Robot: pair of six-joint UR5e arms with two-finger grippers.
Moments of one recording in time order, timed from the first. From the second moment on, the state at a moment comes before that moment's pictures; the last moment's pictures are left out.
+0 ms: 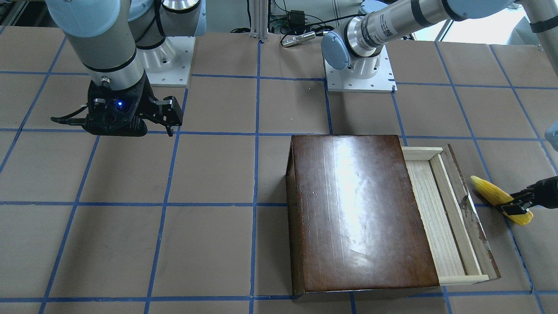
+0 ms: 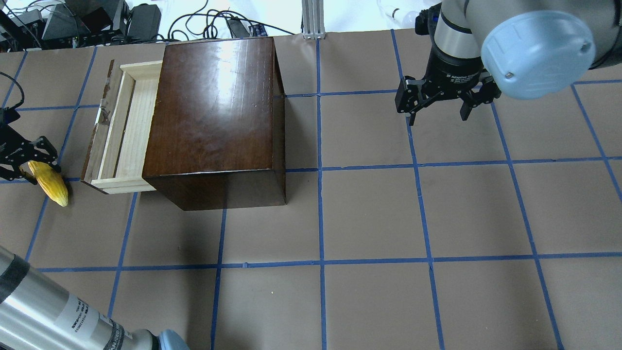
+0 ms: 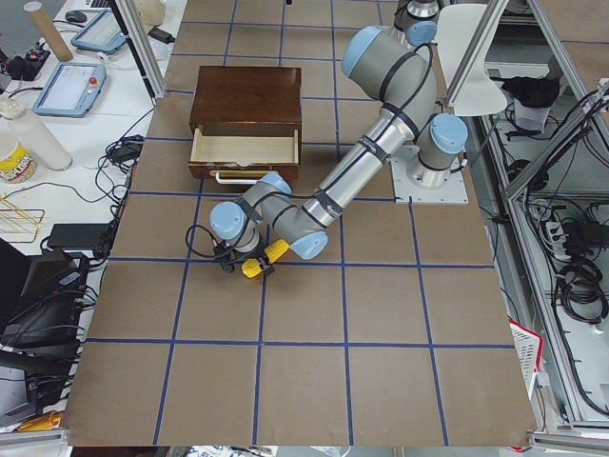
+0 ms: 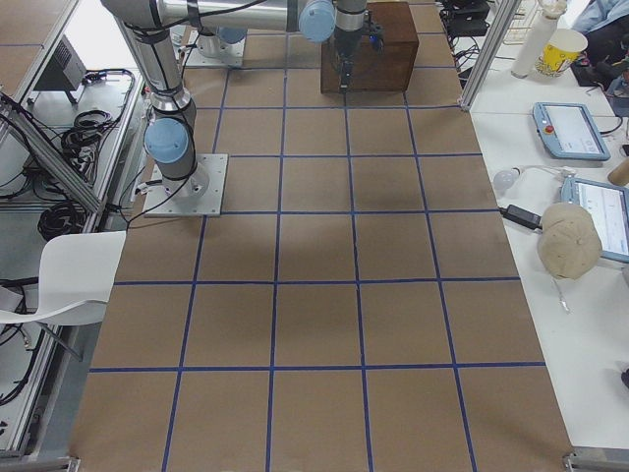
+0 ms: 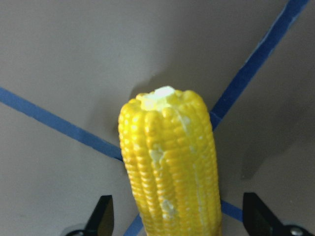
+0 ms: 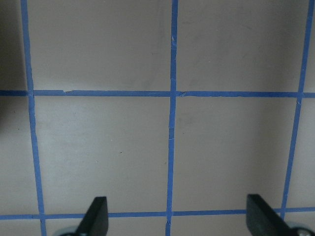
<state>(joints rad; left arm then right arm) -0.83 -2.24 -1.42 -1.26 1.62 0.19 1.65 -1.48 1.58 -1.63 -1.63 0.06</state>
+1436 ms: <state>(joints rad) -0.95 -2.07 -1.28 -1.42 1.60 0.30 1.65 -1.48 1.58 -1.62 -1.63 0.06</state>
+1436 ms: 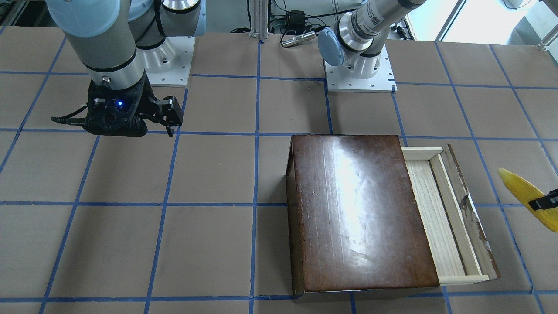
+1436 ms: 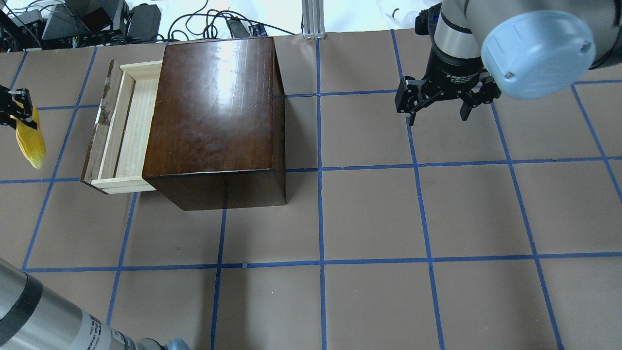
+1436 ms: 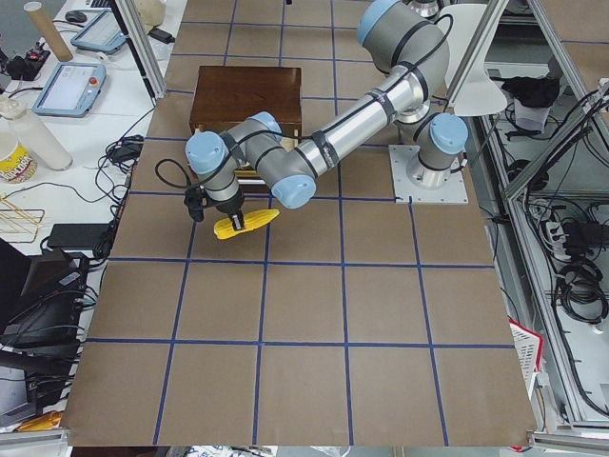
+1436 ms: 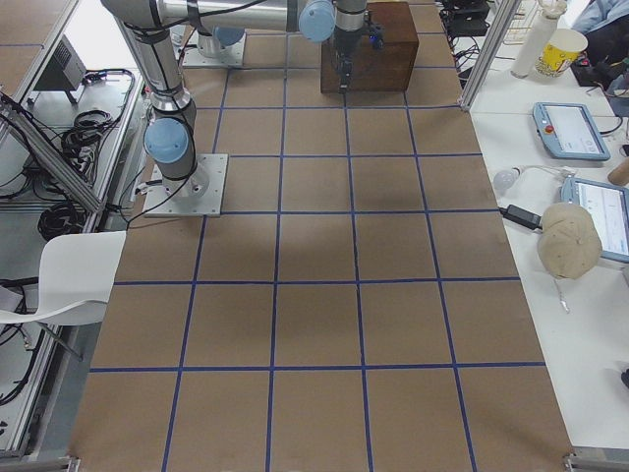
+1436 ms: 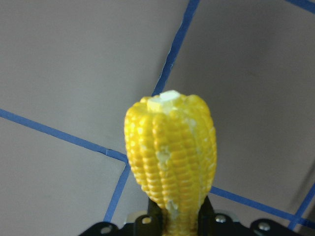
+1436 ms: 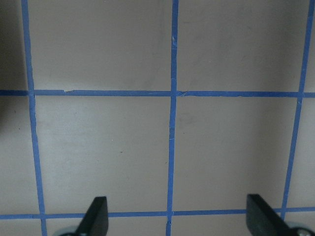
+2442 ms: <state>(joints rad) -1.14 -1.92 -1.26 -1.54 1.55 0.38 1.65 -1.48 1.58 -1.63 -1.63 0.06</state>
